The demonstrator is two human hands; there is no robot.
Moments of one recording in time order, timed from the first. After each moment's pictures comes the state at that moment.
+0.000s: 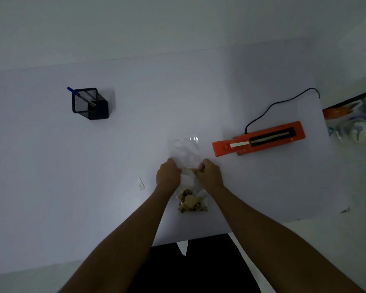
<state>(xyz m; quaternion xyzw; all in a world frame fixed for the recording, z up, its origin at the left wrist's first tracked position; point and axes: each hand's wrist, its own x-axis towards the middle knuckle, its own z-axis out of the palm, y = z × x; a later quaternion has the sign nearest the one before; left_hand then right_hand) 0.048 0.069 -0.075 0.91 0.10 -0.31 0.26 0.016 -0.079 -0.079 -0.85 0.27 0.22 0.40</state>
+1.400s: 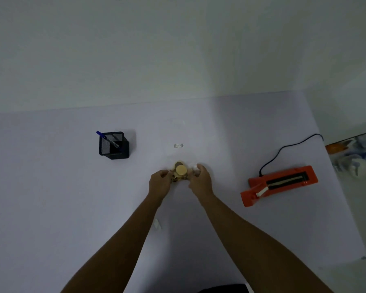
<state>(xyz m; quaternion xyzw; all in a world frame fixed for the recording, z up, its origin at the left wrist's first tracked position) 0.163 0.150 -0.051 0.76 0.24 -0.27 0.54 0.146 0.007 -0.072 -0.74 0.36 0.16 0.55</state>
